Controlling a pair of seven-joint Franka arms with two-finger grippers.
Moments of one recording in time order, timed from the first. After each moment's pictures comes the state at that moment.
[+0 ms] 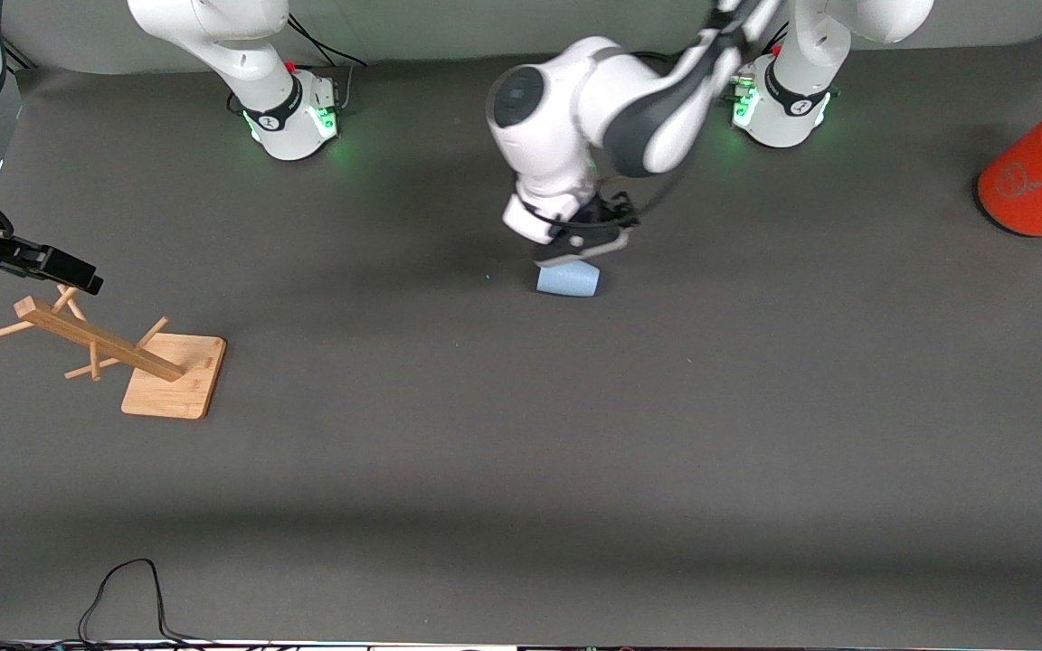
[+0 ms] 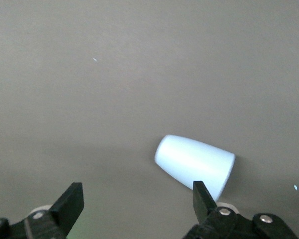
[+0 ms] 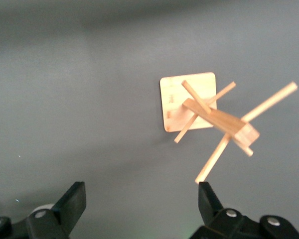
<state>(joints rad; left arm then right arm) -0.92 0.38 -0.04 -1.70 0.25 1.82 -1.15 -0.02 0.04 -0.01 -1.58 -0.05 1.58 0.15</state>
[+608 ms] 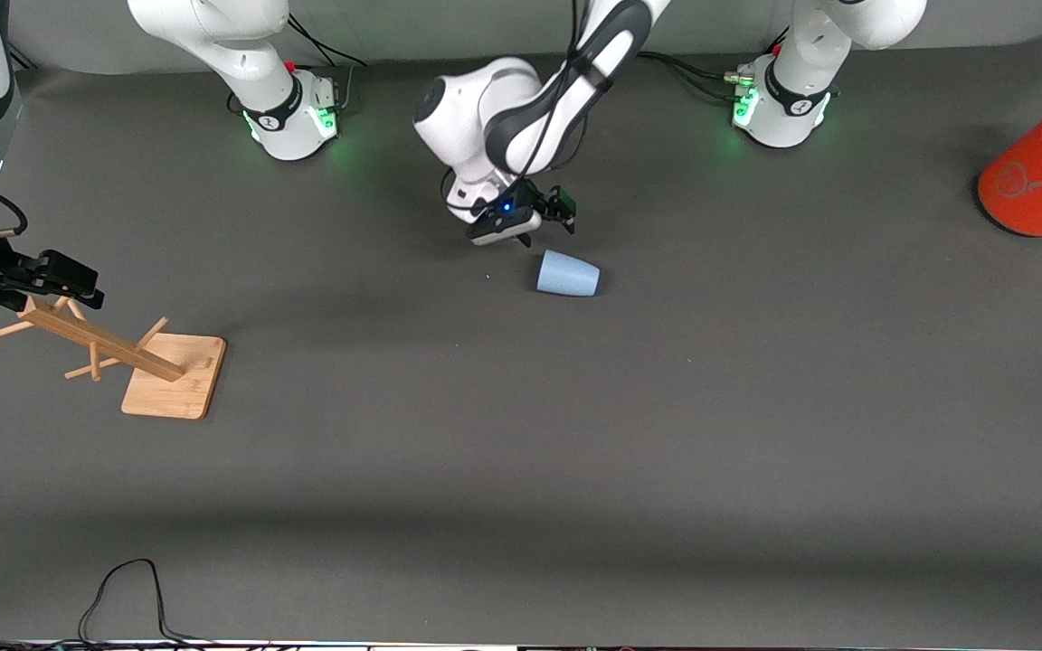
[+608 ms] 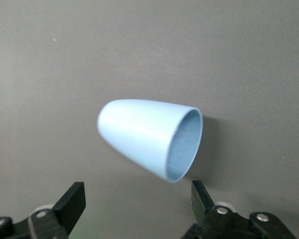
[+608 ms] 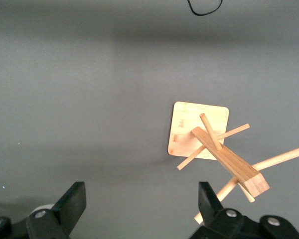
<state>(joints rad) -1.09 0.67 -0.03 -1.57 0.37 1.81 -1.28 -0.02 0.04 -0.01 -1.61 -0.02 1.67 -0.05</state>
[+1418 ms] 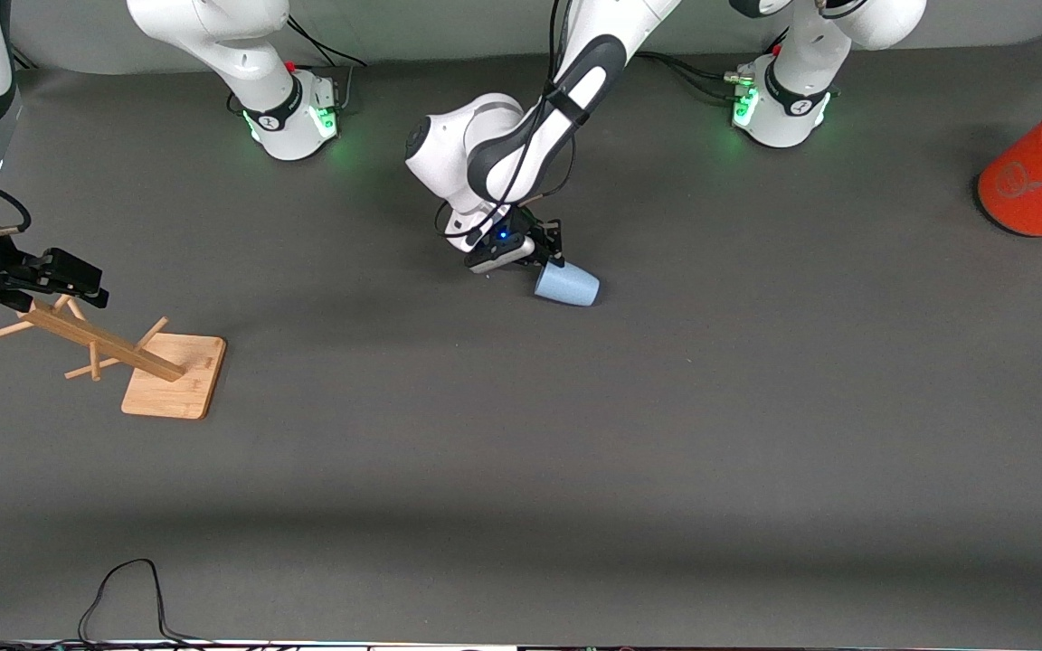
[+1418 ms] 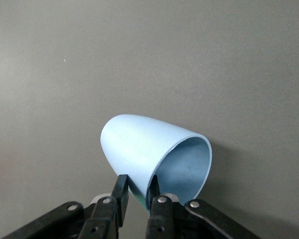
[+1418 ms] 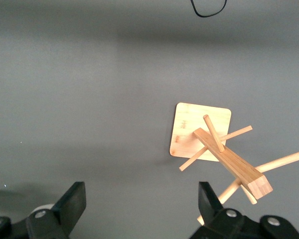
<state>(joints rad) -1.10 0.76 -0.01 -1.46 0.43 1.73 -1.28 0.03 0.04 -0.06 -1.61 -0.01 1.67 -0.05</state>
